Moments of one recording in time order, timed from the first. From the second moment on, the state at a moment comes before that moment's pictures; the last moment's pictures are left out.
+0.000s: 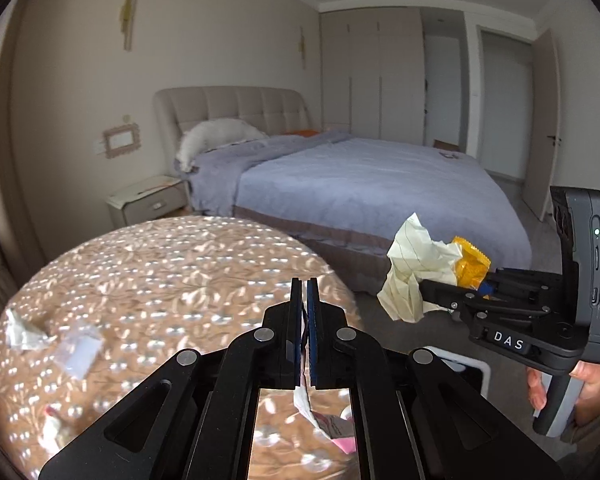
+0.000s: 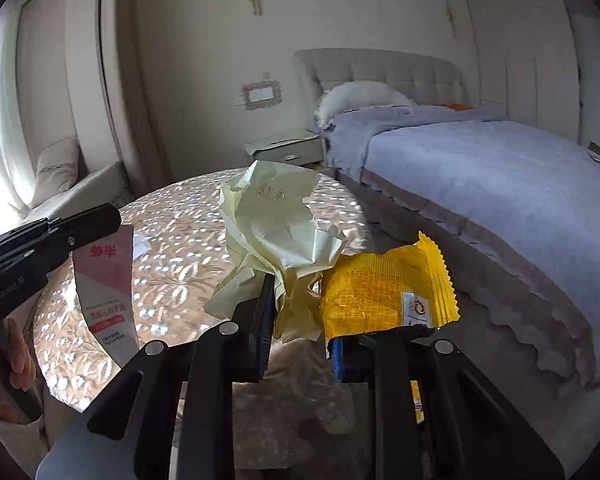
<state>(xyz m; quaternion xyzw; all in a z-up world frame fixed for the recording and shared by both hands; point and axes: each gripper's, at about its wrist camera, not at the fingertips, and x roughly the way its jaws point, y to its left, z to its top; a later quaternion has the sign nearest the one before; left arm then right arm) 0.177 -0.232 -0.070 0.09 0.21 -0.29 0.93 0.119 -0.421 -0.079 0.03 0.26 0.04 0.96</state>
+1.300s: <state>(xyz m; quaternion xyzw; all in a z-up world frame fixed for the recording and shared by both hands) 0.177 -0.545 -0.313 0.25 0.38 -0.52 0.72 0.074 -0.640 -0.239 0.14 0.39 -0.14 0.90</state>
